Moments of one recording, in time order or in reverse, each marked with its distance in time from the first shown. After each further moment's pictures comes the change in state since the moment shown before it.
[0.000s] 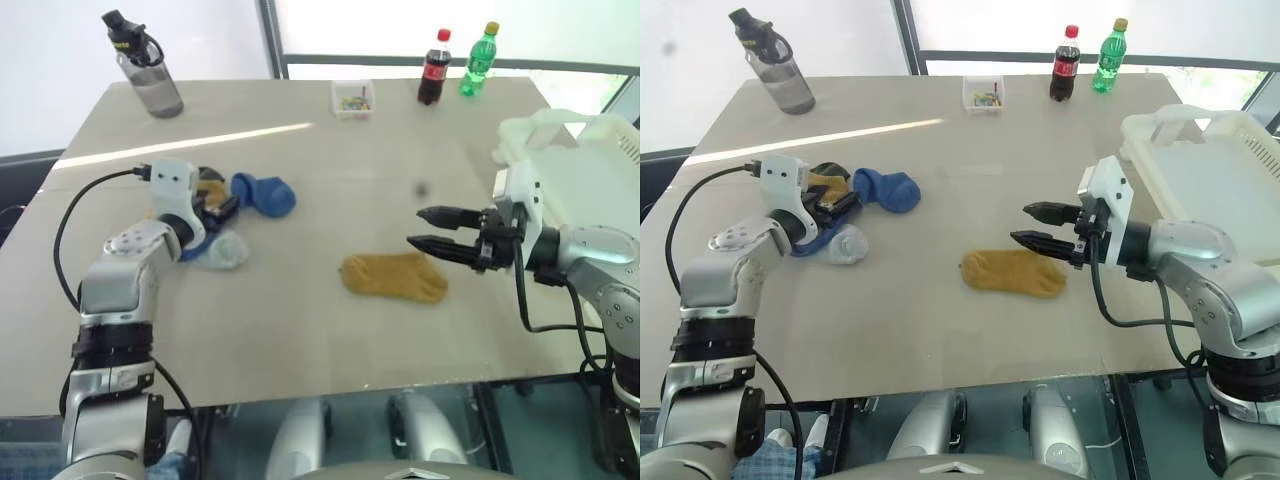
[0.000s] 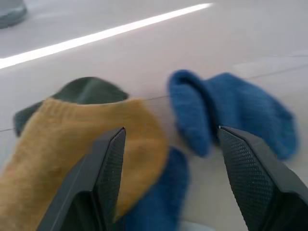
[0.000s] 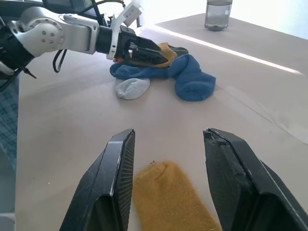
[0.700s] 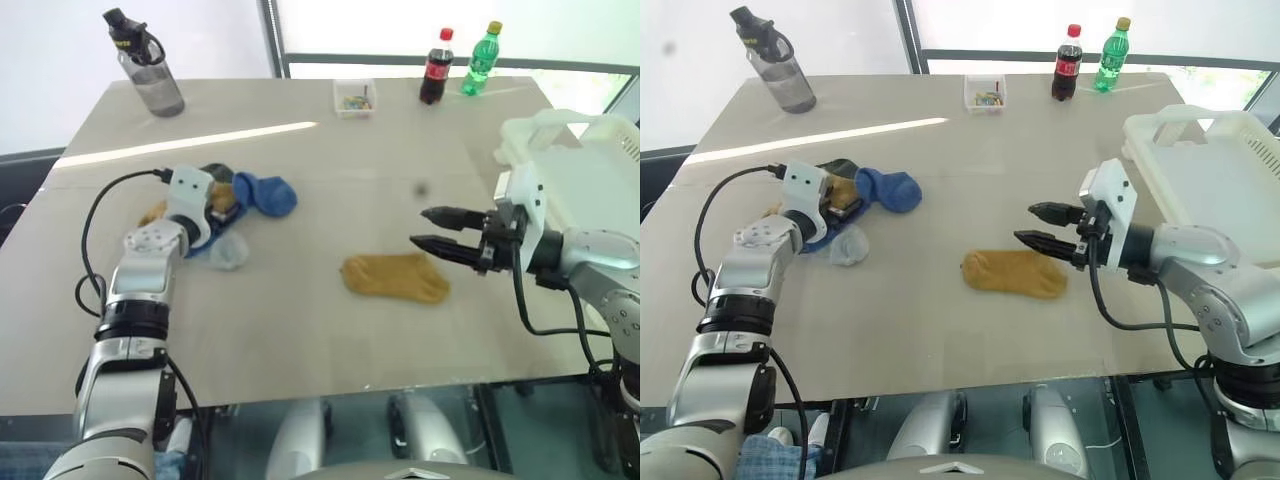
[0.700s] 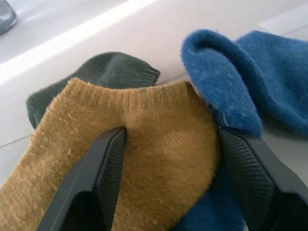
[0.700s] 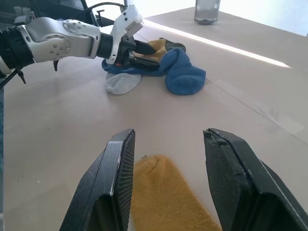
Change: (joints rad) left arm -0.047 -0.012 -0.098 0.251 0.175 -0.279 -0.117; right arm 0.040 -0.030 -0.002 -0.032 0.015 -0.003 -0.066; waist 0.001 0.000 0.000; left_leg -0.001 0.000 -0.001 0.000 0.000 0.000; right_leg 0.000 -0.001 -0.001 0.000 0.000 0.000
